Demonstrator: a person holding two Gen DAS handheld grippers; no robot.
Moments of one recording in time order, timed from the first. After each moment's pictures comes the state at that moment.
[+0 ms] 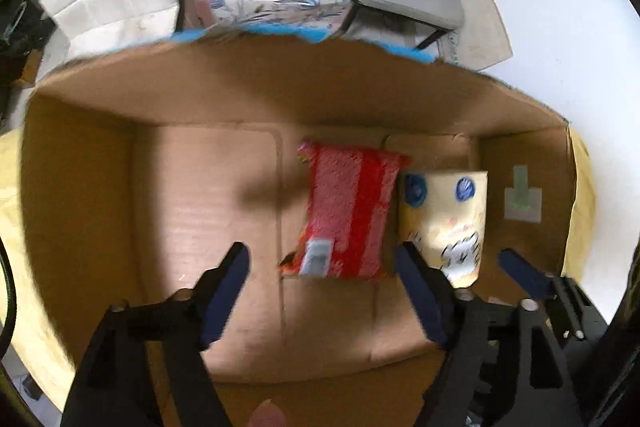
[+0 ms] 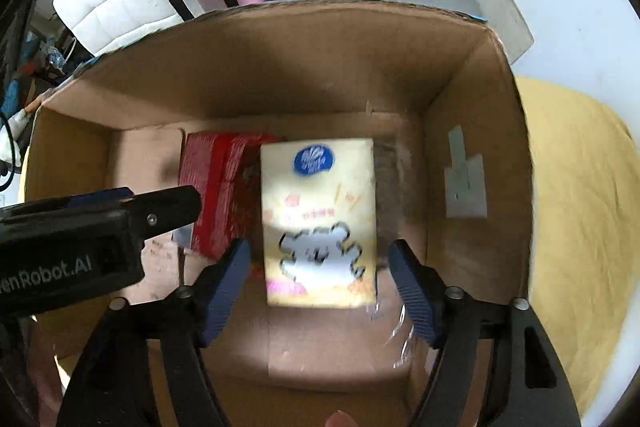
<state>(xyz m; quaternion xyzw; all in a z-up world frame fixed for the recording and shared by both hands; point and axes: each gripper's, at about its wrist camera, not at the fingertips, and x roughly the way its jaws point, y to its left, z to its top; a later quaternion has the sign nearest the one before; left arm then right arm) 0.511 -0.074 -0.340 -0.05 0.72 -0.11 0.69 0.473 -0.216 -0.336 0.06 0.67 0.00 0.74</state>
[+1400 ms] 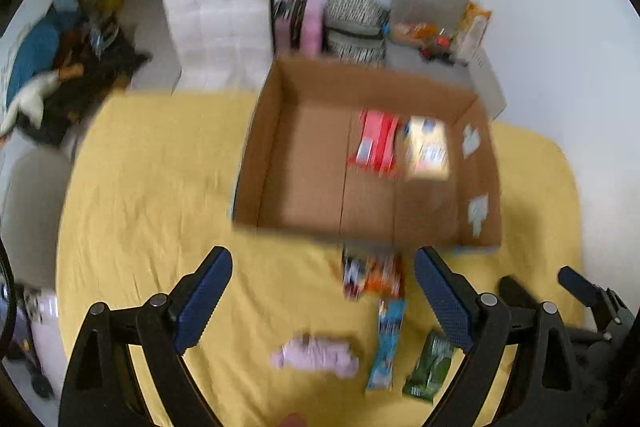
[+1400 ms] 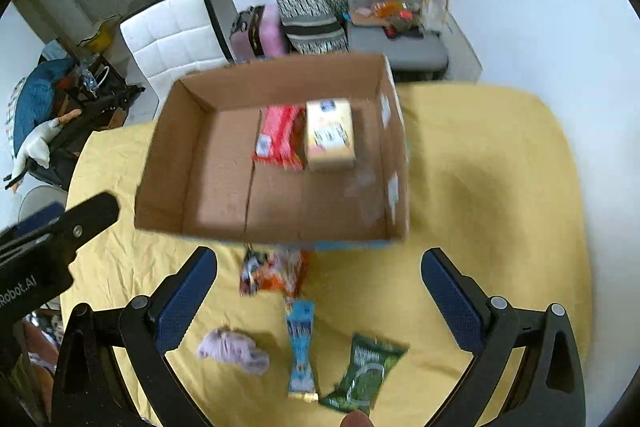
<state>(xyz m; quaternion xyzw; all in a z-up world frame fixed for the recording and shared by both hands) 0.284 -0.015 -0.179 -0.04 0.60 -0.01 0.80 0.259 -0.220 -0.177 0.07 0.59 -0.01 0.81</state>
